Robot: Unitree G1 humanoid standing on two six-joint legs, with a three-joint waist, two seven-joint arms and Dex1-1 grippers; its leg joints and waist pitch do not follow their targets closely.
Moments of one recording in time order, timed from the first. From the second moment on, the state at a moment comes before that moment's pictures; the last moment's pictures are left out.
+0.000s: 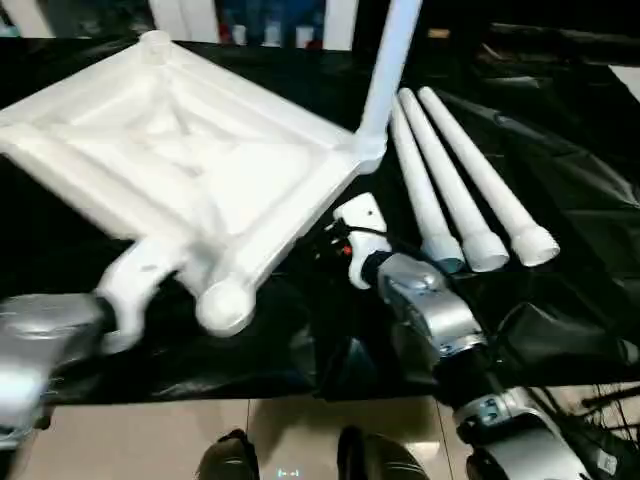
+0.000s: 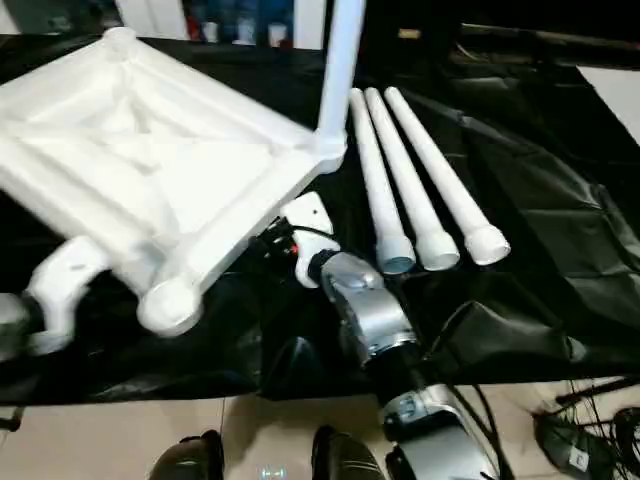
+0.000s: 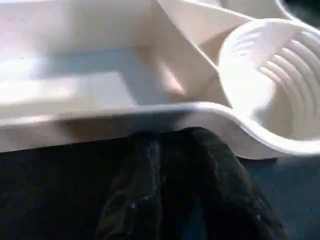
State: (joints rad) left arm -0.16 0.67 -0.03 -0.27 -0.15 0.81 -0.77; right arm -0.59 -0.01 0.16 0.47 0.05 0.25 0.41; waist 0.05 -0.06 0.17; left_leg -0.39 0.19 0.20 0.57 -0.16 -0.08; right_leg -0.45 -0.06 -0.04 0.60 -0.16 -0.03
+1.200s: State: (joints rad) left arm -0.31 0.49 -0.18 -0.27 -0.17 0.54 -0.77; right arm -0.71 -0.15 -0.11 0.22 0.04 0.93 0.09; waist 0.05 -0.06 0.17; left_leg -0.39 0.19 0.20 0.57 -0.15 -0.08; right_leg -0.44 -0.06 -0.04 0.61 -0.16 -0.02
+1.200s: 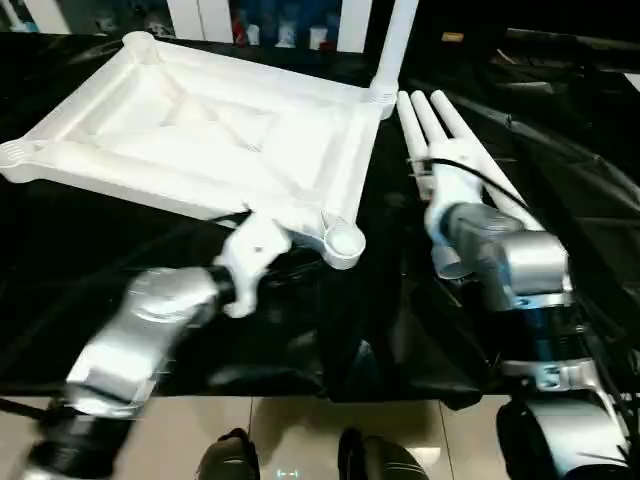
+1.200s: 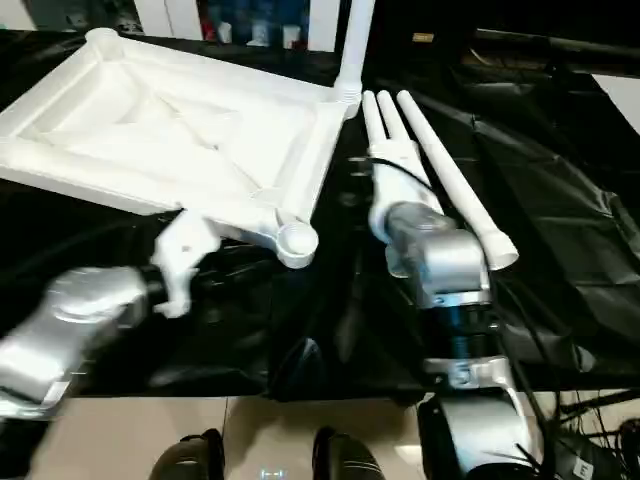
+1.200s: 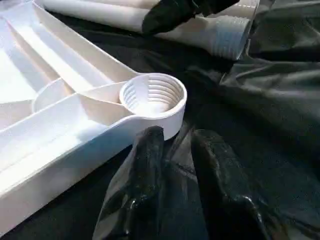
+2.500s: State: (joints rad) left arm -0.33 0.55 -0.18 -0.32 -0.22 0.61 -0.81; right arm -0.75 -0.15 -0.20 0.17 0.14 1.08 0.09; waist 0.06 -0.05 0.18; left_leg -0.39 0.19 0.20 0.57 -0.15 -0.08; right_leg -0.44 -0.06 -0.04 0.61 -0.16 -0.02
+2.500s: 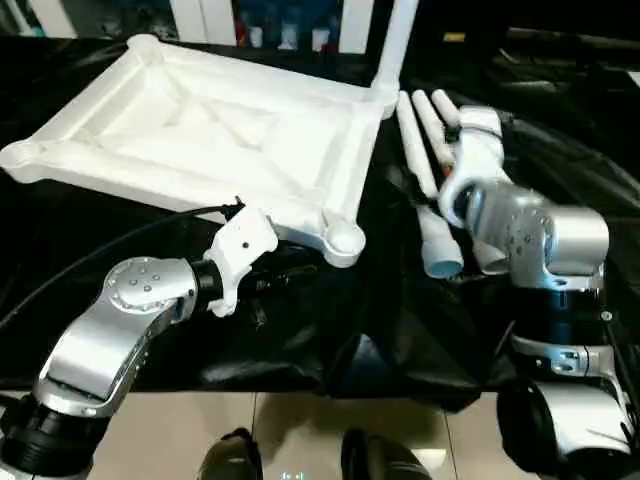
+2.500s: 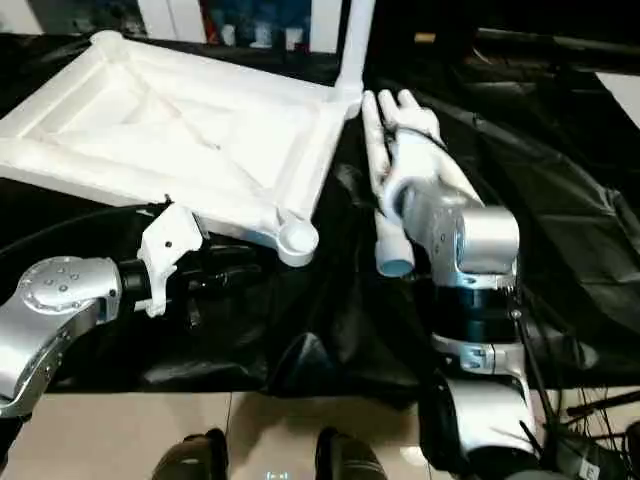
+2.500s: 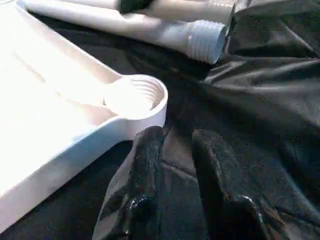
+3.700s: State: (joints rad) left arm -0.34 0.56 -0.19 -0.32 -0.23 0.61 -0.83; right arm -0.72 -0.13 -0.25 0.25 0.17 1.06 0.05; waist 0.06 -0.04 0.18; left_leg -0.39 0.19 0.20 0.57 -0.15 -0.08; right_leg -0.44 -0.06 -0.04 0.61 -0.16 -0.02
